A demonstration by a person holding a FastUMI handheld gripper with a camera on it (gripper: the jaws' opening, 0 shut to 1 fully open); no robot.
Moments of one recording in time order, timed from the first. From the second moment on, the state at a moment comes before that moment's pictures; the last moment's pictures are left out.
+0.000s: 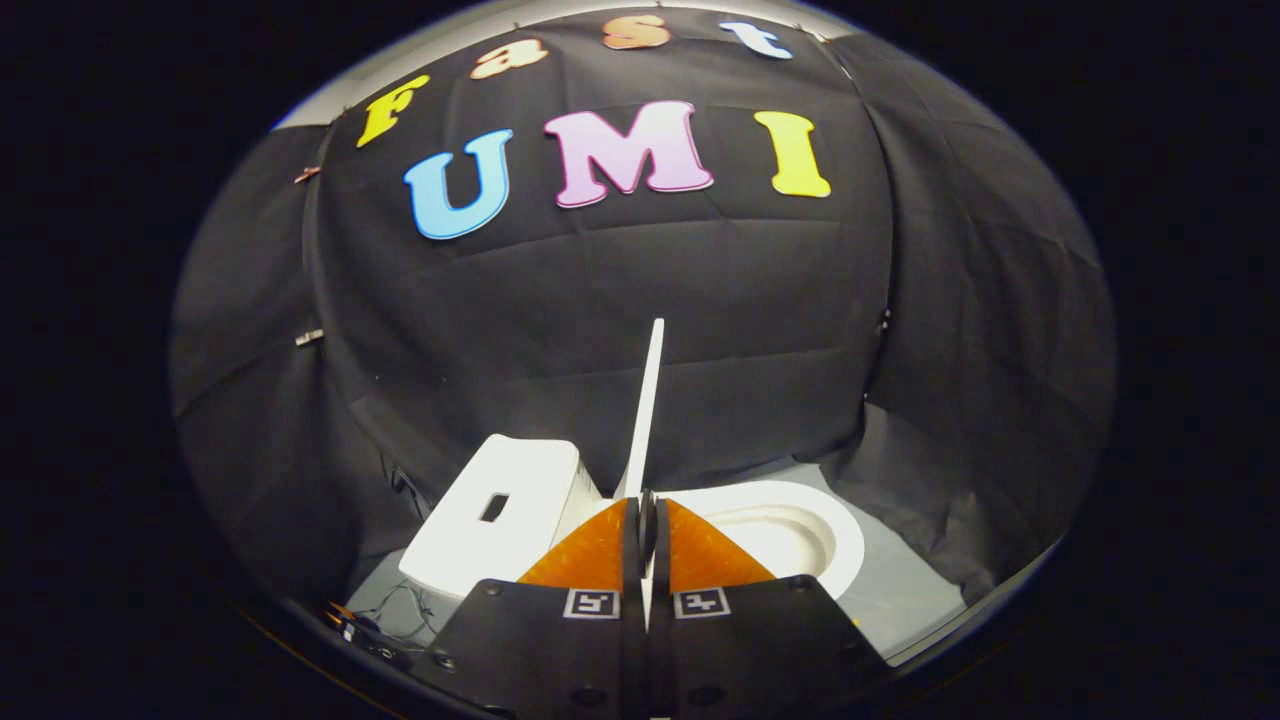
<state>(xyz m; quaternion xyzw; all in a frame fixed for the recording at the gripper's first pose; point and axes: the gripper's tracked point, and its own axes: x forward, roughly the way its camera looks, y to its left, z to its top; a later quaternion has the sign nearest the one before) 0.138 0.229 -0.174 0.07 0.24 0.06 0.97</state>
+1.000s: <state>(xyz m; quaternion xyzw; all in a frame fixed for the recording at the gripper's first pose) 0.117 0.424 -0.168 -0.04 0.19 0.11 0.97</state>
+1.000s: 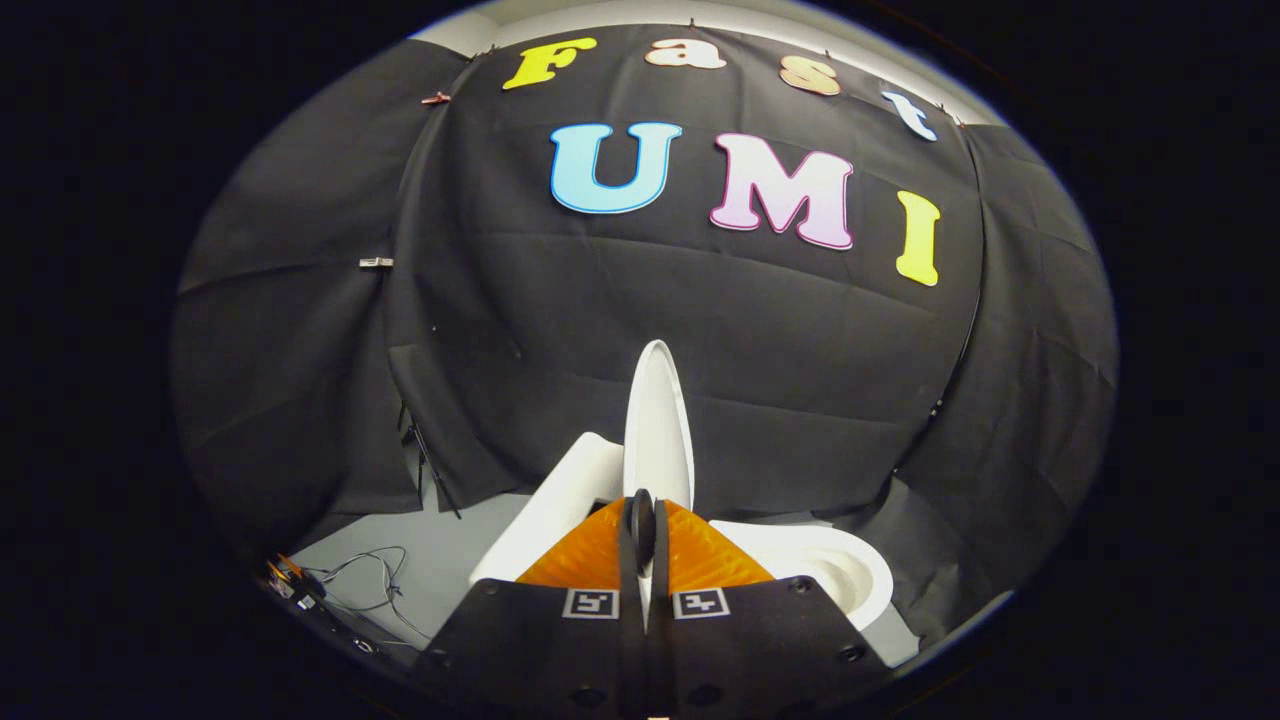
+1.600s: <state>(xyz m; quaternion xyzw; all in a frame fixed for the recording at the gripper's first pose) 0.099 0.412 -0.154 -0.08 0.16 0.12 0.98</state>
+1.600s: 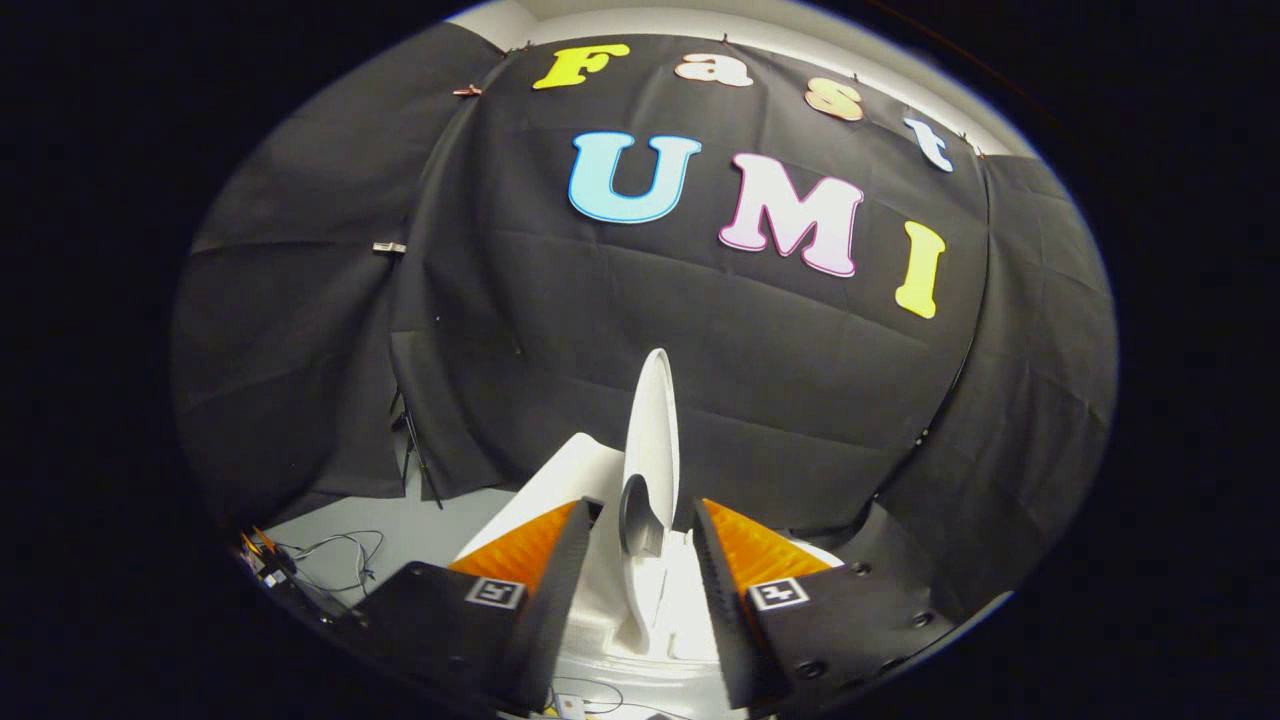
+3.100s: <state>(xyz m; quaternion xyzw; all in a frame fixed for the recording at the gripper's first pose) 0.027 0.211 -0.010 0.04 0.08 0.12 0.99</state>
